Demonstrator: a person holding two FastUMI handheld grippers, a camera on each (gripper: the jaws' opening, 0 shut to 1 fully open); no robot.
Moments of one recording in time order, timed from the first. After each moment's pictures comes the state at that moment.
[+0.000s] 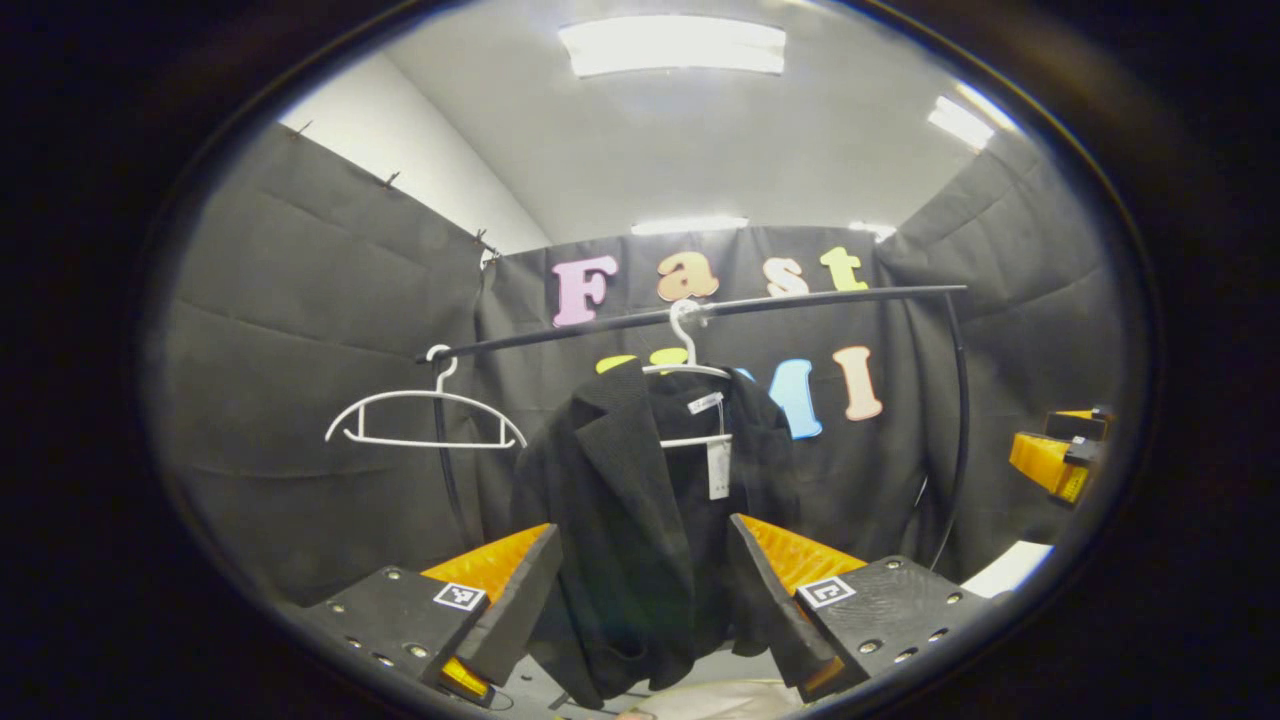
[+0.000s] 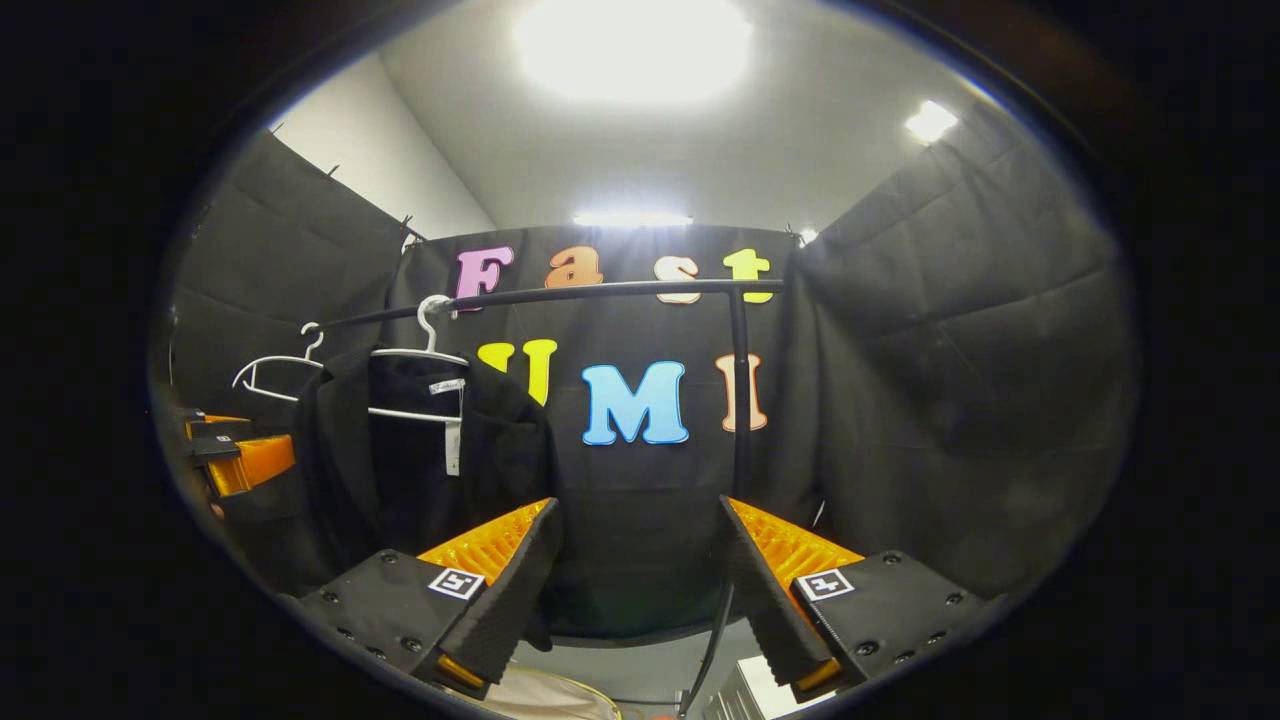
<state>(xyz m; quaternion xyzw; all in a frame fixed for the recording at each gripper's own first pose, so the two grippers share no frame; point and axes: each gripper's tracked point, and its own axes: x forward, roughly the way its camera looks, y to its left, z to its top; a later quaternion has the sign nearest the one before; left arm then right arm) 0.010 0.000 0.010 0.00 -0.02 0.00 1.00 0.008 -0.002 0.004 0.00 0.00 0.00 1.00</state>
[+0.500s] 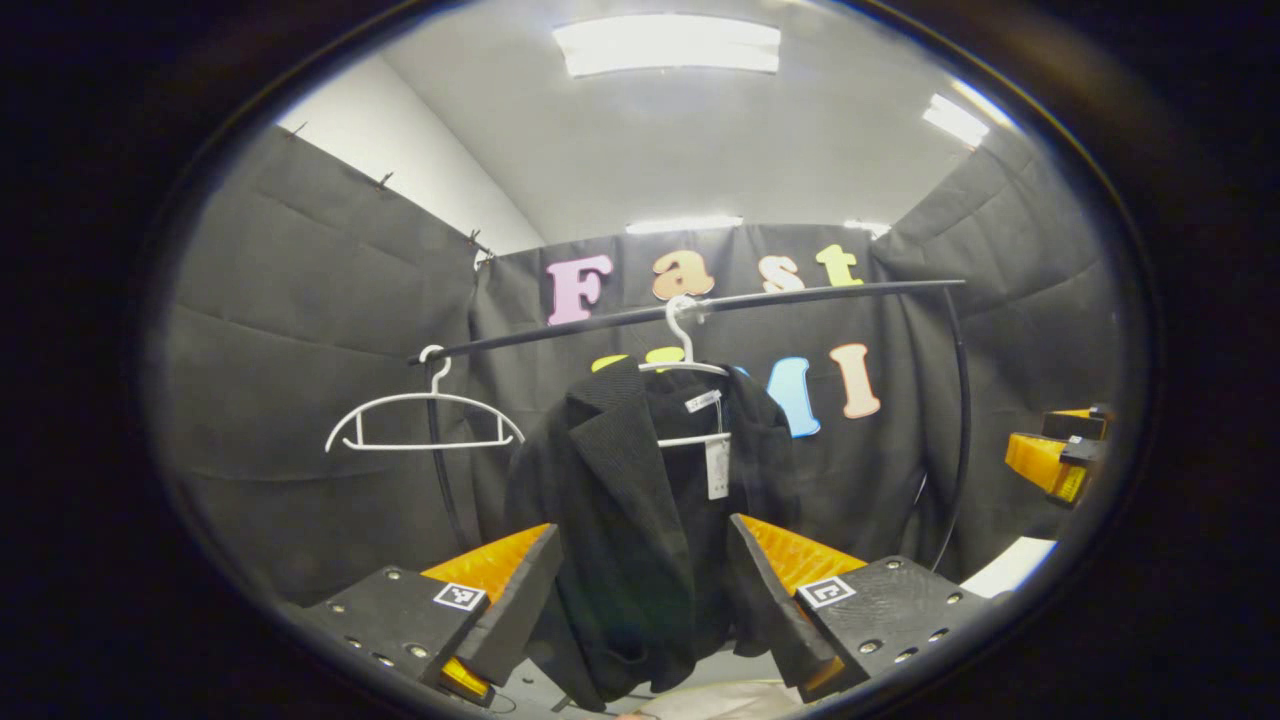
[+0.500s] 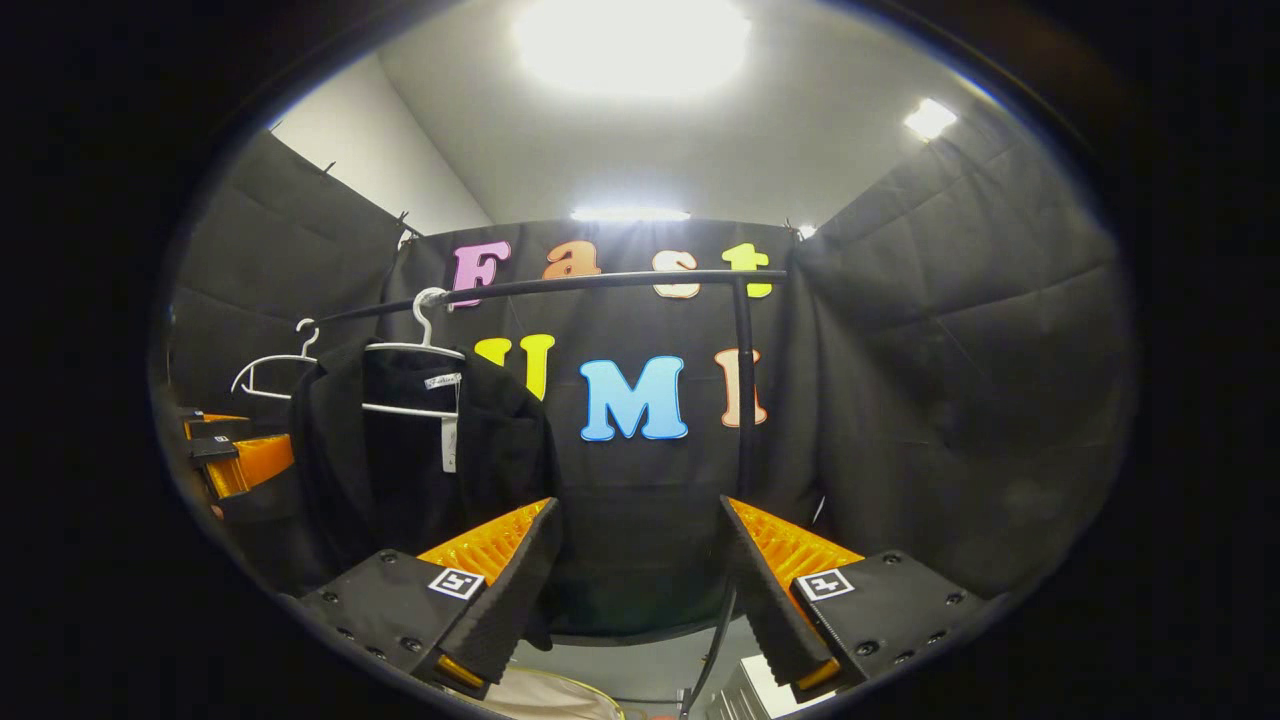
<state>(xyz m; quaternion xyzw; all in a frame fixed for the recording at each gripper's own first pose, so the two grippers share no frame) 0.019 0.001 0.005 0.01 -0.02 -0.01 1.00 0.017 0.003 -0.002 0.00 0.00 0.00 1.00</state>
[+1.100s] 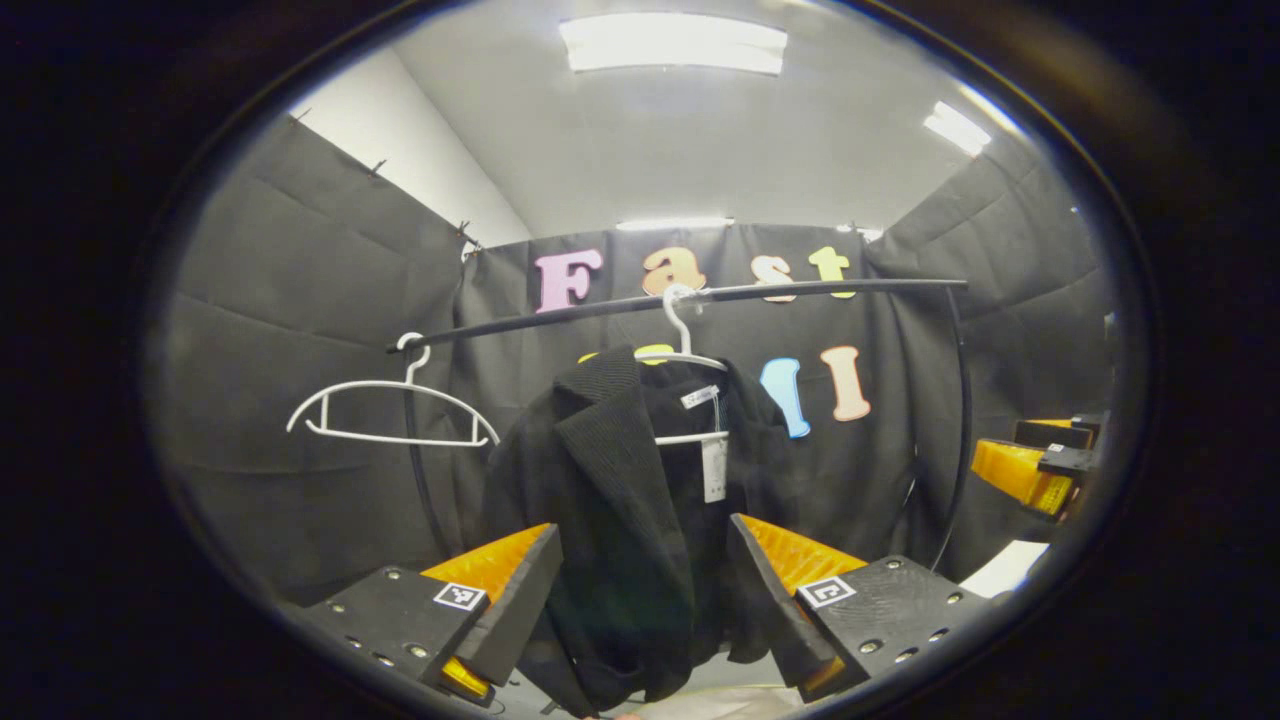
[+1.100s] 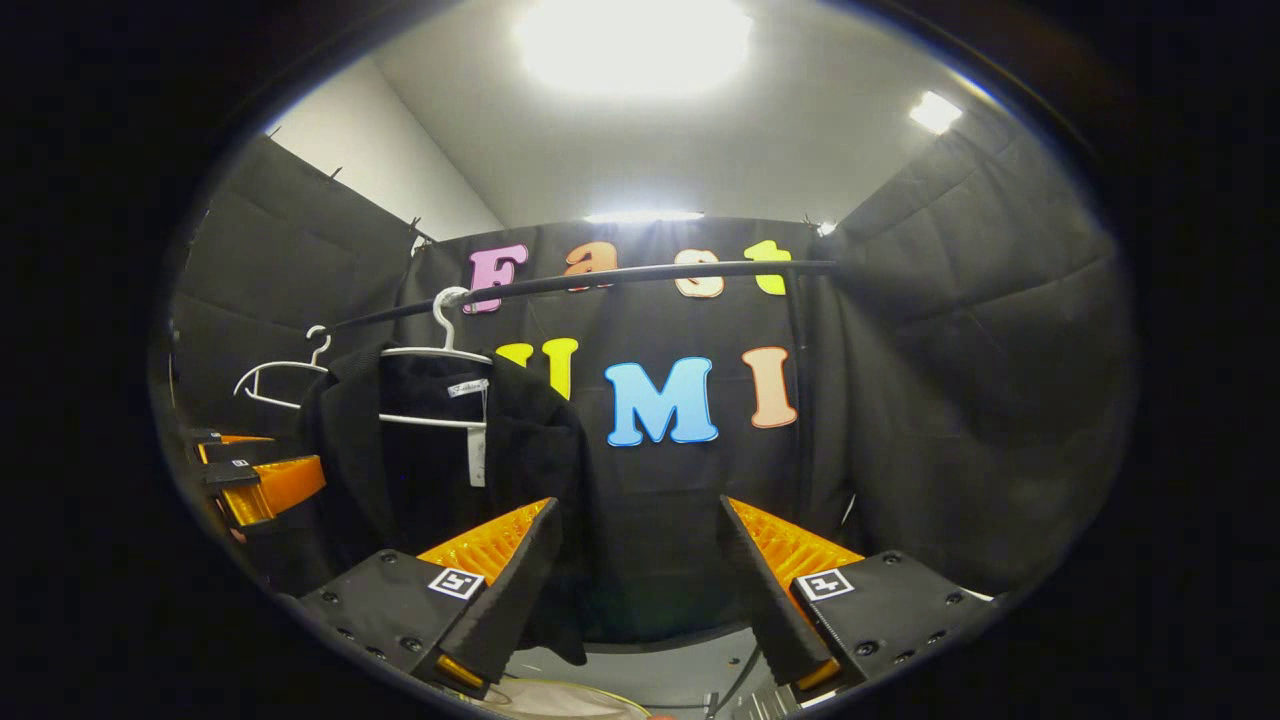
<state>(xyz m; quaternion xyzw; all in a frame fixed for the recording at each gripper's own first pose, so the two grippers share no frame) 0.056 0.000 -0.005 -0.01 -0.02 -0.04 1.00 0.050 0.054 -0.004 0.02 -0.01 0.03 1.00</state>
